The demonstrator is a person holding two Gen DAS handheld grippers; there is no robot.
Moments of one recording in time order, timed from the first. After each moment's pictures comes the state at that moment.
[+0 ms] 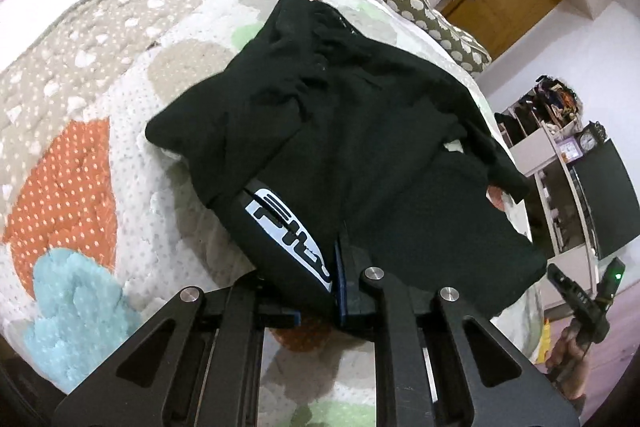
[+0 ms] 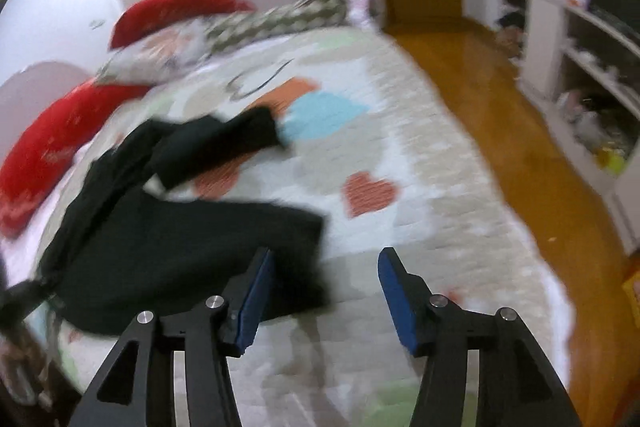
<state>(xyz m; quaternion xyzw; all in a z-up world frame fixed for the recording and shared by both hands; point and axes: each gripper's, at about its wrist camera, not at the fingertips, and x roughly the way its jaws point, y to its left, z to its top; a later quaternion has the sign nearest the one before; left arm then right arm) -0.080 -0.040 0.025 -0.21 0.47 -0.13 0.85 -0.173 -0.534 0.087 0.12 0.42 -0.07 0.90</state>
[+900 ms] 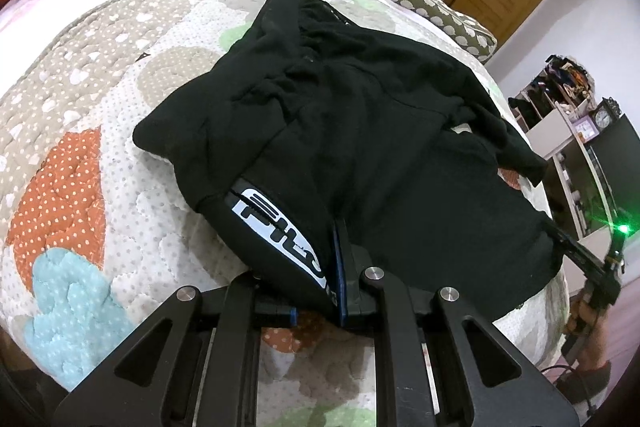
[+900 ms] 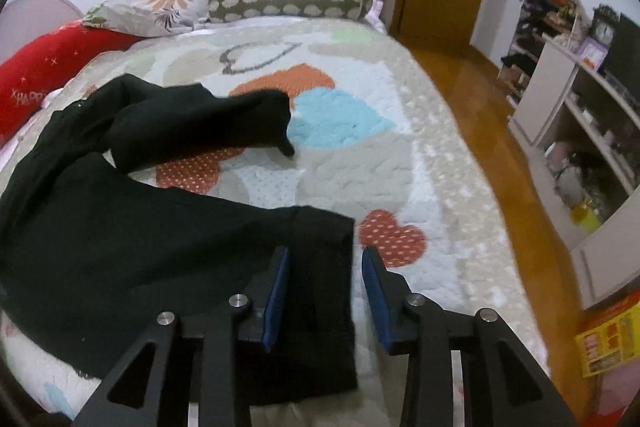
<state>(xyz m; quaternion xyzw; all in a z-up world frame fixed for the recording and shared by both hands) -0.088 -0.056 0.020 -0.16 0.47 -0.11 0.86 -0.113 -0.500 0.062 0.00 0.44 -0.08 0.89</state>
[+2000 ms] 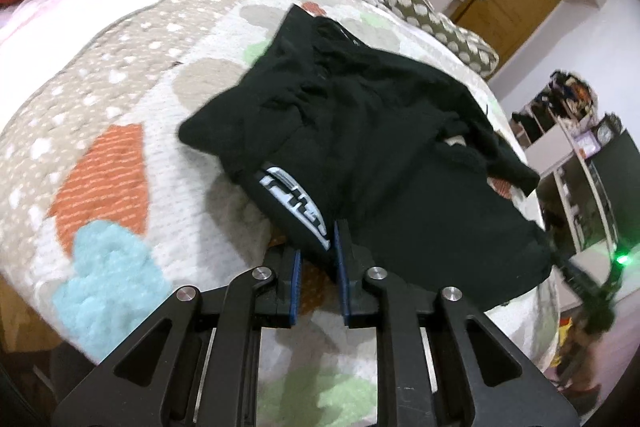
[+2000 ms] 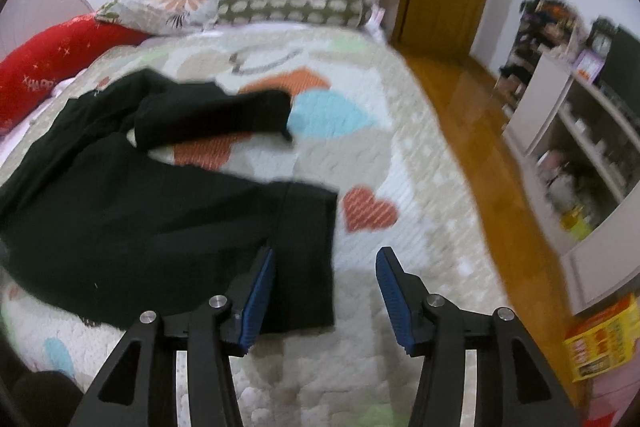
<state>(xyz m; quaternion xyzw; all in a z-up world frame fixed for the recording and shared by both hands) -0.117 -0.036 0.044 -0.18 0.46 -0.09 0.87 -0.149 -0.500 0.072 -0.01 0.45 -0.07 0.89</state>
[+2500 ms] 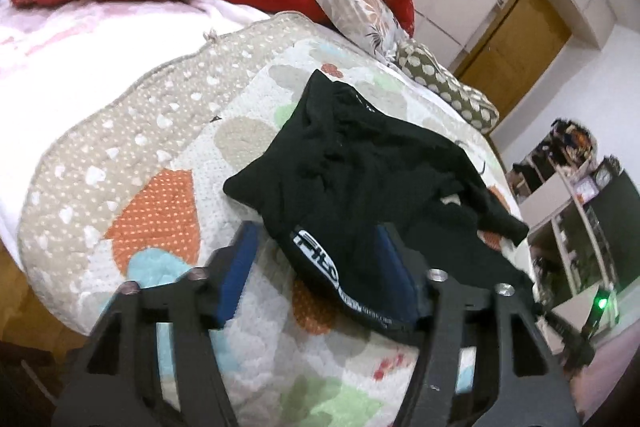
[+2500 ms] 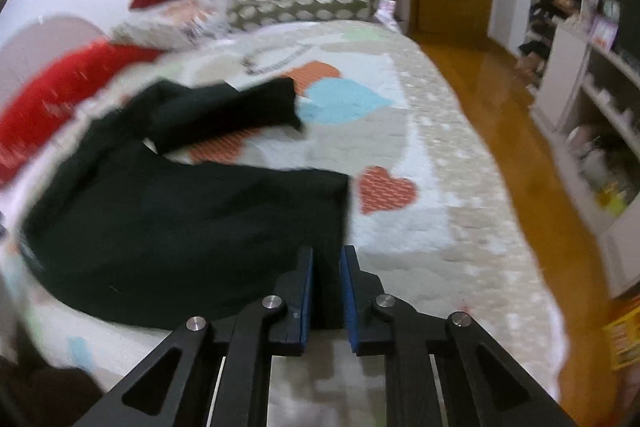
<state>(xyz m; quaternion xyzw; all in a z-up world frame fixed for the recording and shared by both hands) -0.127 -0.010 0.069 -0.22 0.38 -0.06 0.90 -0.163 -0.511 0.063 0.03 0.44 -0.04 0.89</state>
